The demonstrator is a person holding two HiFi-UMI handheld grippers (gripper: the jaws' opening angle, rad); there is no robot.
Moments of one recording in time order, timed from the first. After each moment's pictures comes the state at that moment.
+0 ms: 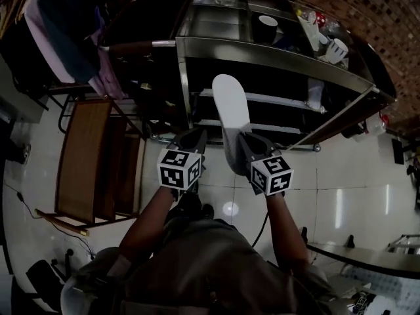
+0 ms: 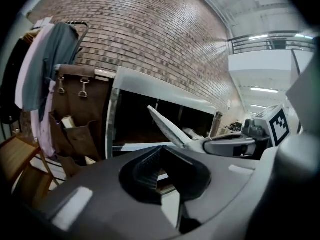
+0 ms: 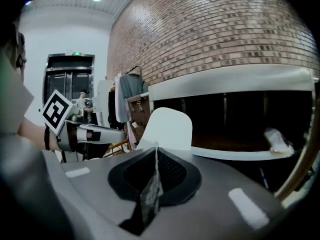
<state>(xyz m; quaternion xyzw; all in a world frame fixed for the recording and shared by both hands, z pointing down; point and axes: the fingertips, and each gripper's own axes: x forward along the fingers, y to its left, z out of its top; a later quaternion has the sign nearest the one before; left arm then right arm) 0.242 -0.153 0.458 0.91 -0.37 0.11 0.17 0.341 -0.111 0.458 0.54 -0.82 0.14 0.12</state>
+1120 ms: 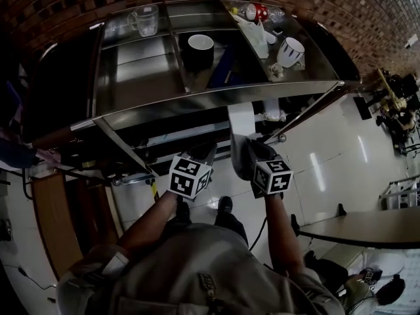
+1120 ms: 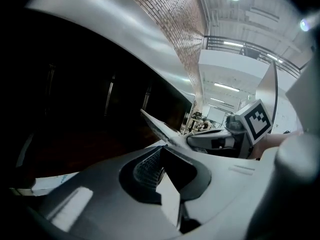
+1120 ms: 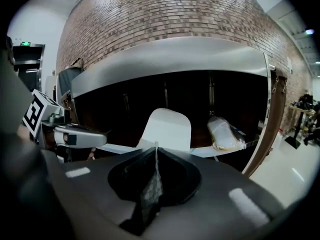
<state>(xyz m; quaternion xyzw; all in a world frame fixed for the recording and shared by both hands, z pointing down) 0.476 -0.229 0.493 0.96 -0.12 0.16 0.18 0.572 -0.179 0.497 0.72 -0.65 0.22 0.12</state>
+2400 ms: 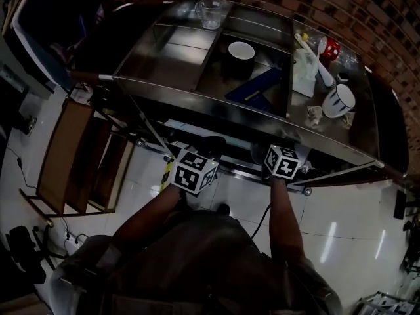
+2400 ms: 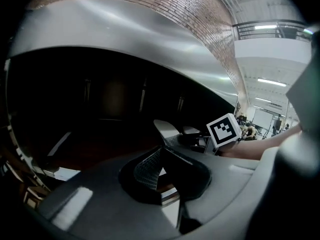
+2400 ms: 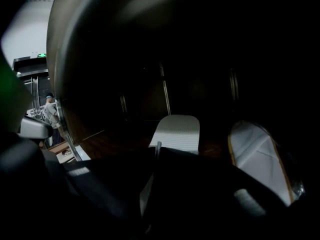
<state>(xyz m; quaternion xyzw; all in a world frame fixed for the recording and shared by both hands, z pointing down) 0.502 -0.270 0.486 0.90 -0.36 0.16 0.18 0.680 -0.325 0.549 0.63 -0.74 0.21 0.11</state>
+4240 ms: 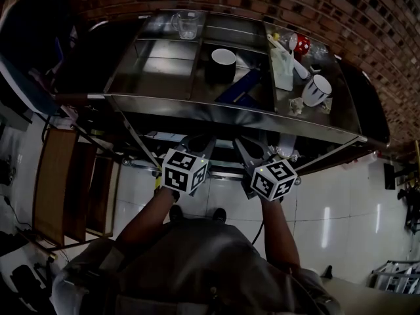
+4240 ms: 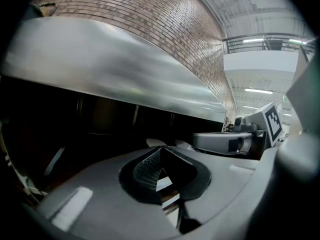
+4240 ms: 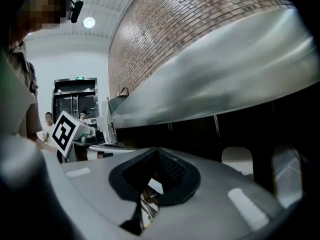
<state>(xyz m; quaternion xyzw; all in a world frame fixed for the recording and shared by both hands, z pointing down) 0.489 -0.278 0.432 0.93 -0.32 0.10 0.16 0.540 -0.249 0.412 0.49 -0.86 0.15 0.01</state>
